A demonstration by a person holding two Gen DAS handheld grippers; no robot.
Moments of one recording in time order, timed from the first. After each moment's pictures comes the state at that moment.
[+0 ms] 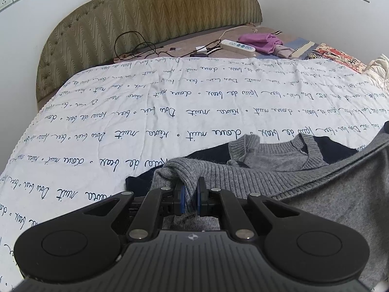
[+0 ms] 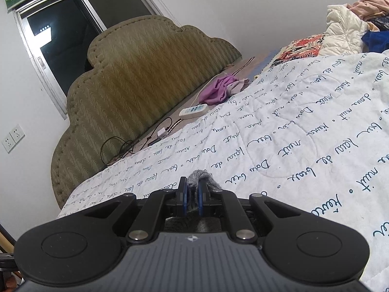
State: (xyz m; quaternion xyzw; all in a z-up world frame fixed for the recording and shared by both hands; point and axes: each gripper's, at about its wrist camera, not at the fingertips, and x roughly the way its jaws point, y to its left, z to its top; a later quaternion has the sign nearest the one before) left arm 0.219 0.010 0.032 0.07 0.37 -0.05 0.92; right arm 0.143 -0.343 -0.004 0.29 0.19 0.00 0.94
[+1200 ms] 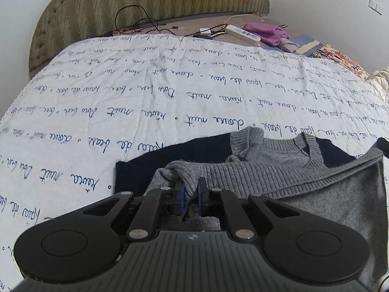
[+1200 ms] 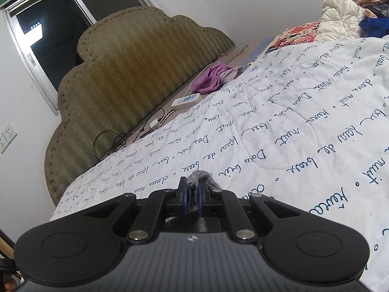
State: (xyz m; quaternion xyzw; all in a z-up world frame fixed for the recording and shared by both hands) left arm 0.240 0.023 0.023 0.01 0.42 -0.06 0.90; right arm 0.161 -0.348 -0.018 0.31 0.21 -0.01 0.93
